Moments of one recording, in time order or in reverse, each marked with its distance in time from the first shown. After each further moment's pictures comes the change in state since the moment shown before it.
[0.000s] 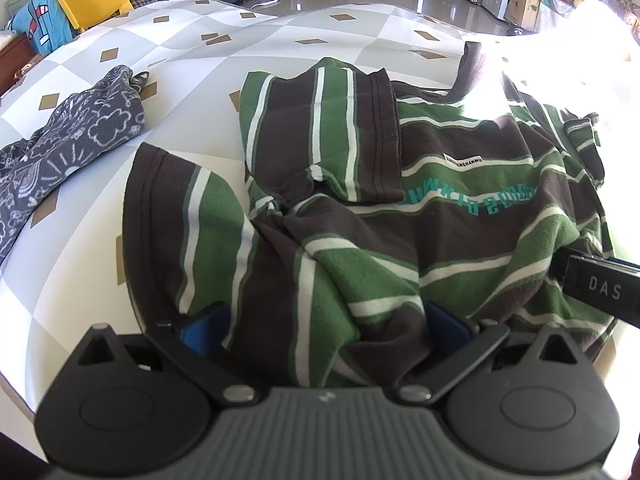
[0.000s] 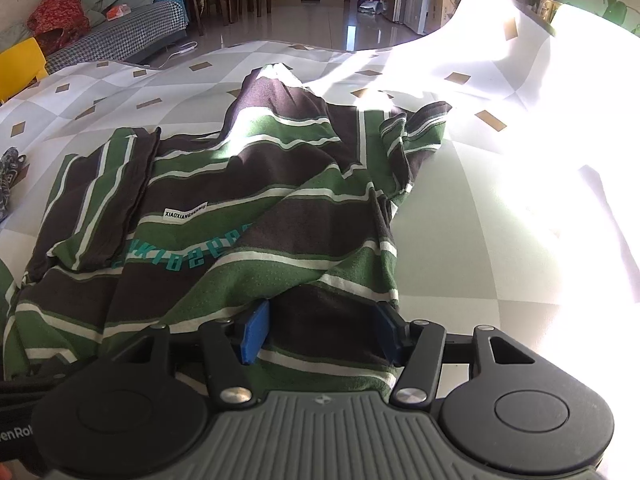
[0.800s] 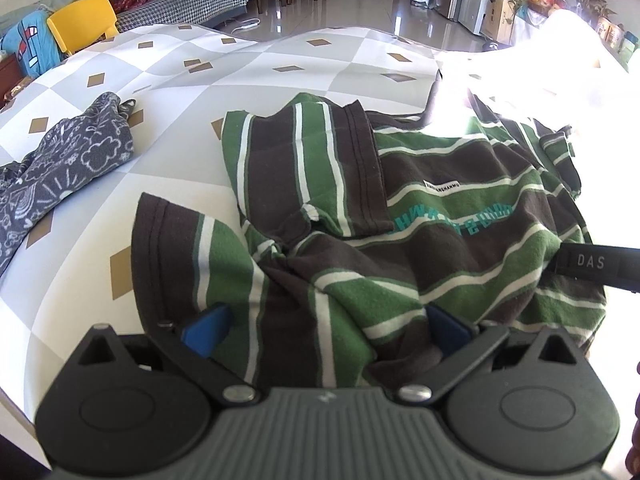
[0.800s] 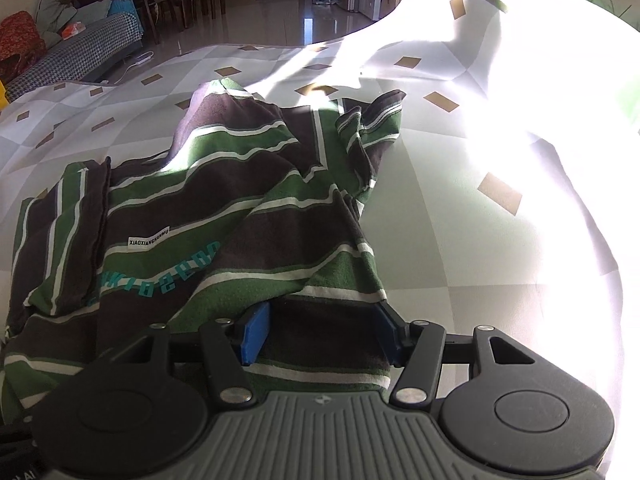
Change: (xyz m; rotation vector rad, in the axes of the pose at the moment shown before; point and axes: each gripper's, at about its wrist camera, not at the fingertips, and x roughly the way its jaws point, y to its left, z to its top) left arm -0.018 0.003 0.001 0.010 -0.090 -0.039; right arm -0.001 -0.016 0.010 0.123 0.022 -0.064
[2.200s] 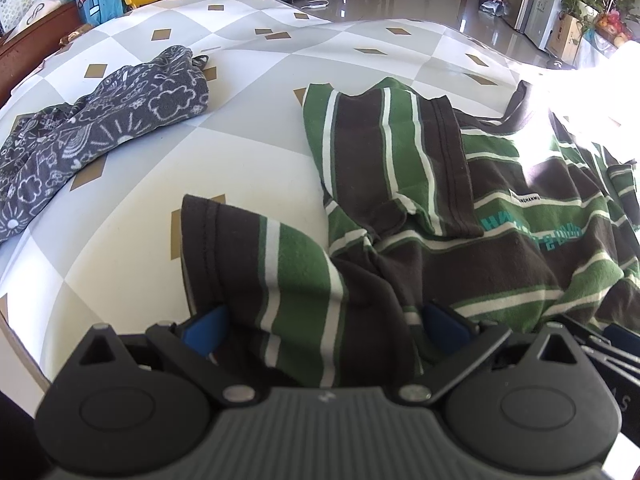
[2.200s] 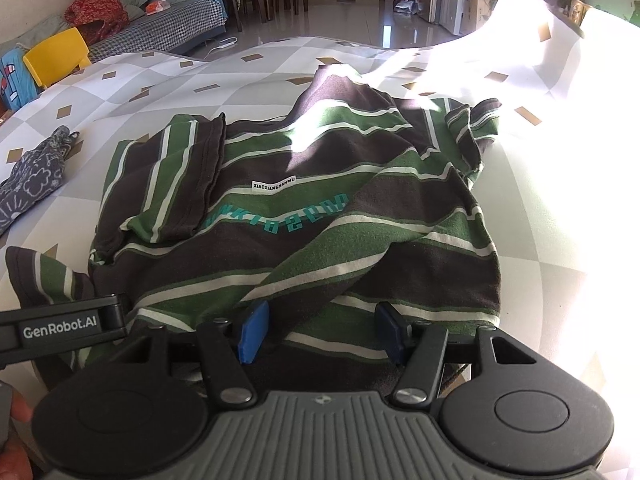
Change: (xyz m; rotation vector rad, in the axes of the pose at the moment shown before) left arm 0.010 0.030 -0.012 -0.137 0.064 0.097; right arm -0.021 0.040 -0.040 -0.161 -0.016 0.165
